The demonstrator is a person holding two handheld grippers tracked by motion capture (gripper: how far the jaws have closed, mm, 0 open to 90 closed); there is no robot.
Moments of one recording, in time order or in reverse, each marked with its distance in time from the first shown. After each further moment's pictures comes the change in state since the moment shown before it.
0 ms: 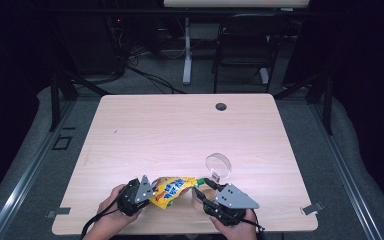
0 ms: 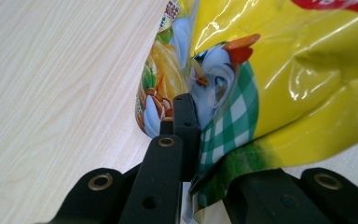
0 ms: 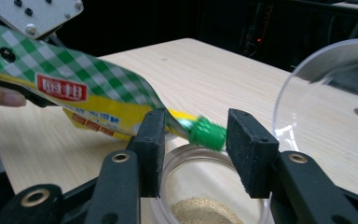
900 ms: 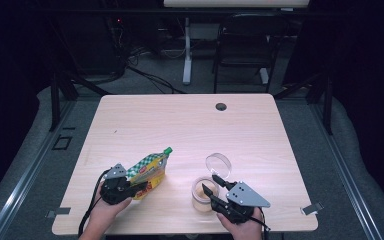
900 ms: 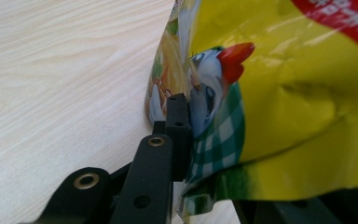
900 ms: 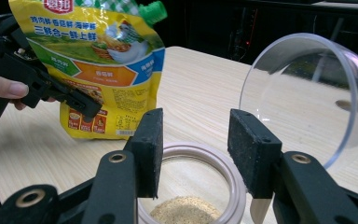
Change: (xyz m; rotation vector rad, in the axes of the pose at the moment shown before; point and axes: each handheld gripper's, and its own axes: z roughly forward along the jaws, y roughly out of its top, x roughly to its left) left arm 0.053 -0.046 0.004 -0.169 -0.170 -0.501; right arm -0.016 -0.004 -0.009 -0.033 -0.035 0.065
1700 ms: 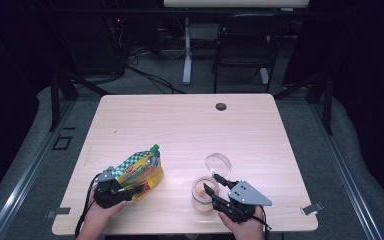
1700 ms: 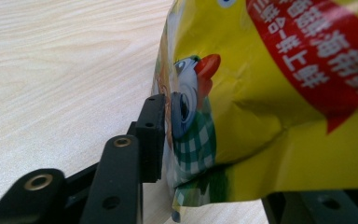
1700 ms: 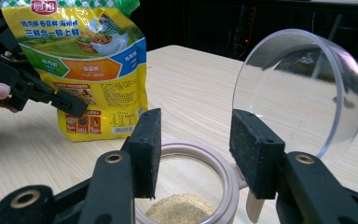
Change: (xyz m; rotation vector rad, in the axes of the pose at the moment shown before) left arm 0.008 -0.014 -0.010 -0.041 -0.006 -0.036; right arm -0.005 0.000 -0.001 0.003 -0.003 0.016
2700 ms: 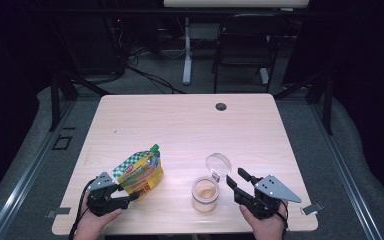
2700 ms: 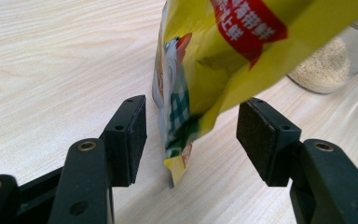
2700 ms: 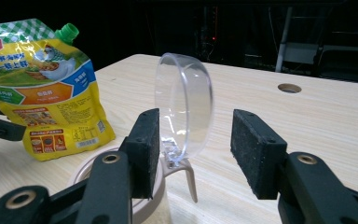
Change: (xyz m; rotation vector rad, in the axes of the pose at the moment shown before) left arm -0.011 -0.010 -0.021 -0.029 0.041 0.020; right arm -0.037 0.011 -0.036 -0.010 -0.120 0.113
